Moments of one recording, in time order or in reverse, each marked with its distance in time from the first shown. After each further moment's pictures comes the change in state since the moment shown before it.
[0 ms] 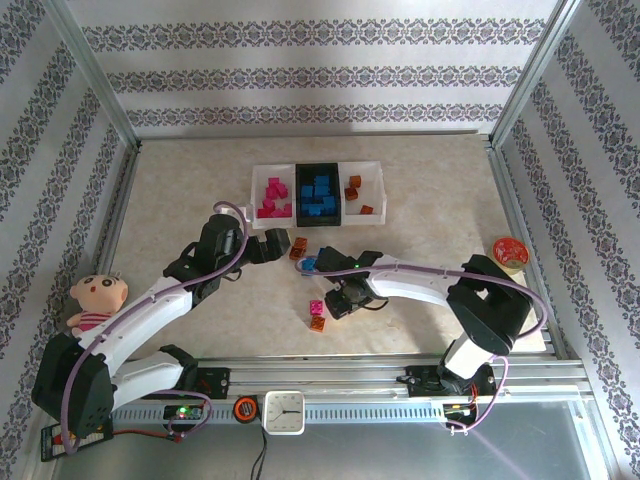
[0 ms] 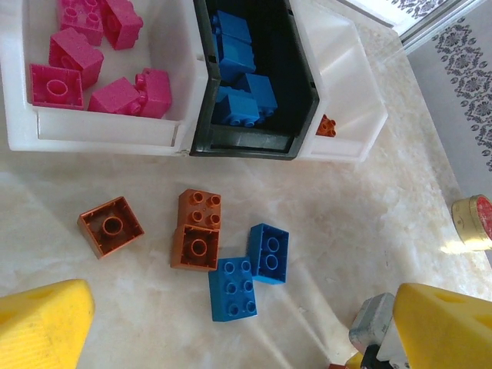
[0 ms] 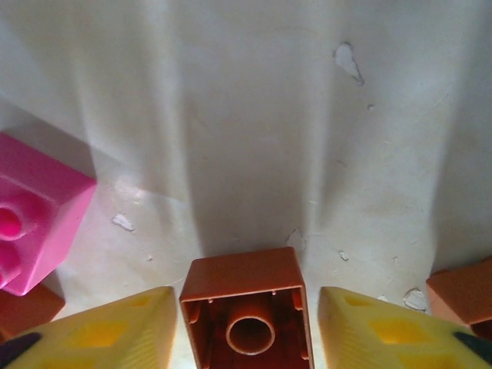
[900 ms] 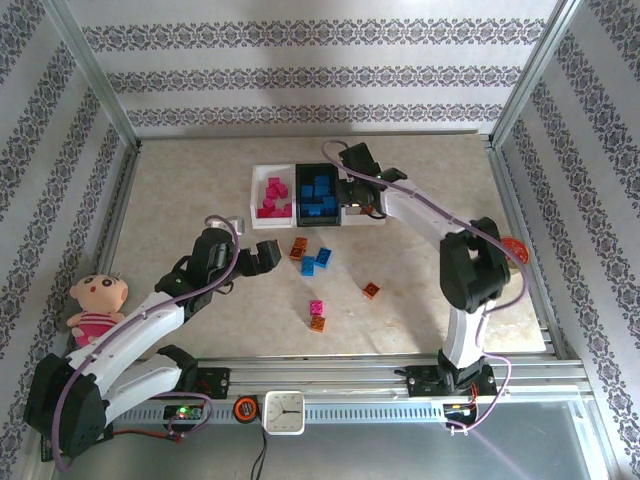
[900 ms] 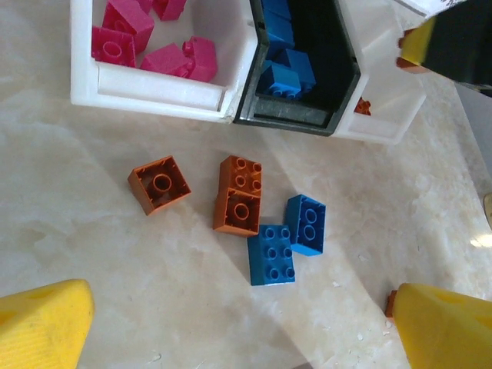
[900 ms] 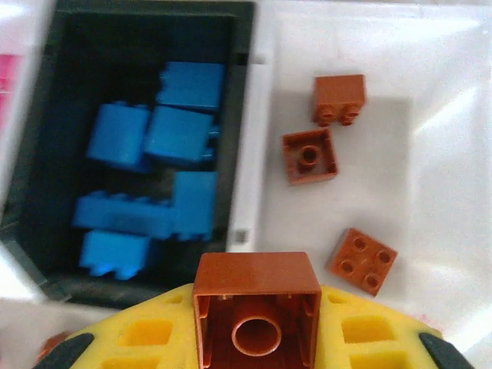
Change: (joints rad) left arm 0.006 -0.120 -0.107 -0.055 -0.032 -0.001; right arm -0.436 0.278 0.603 0.137 0.091 -0.039
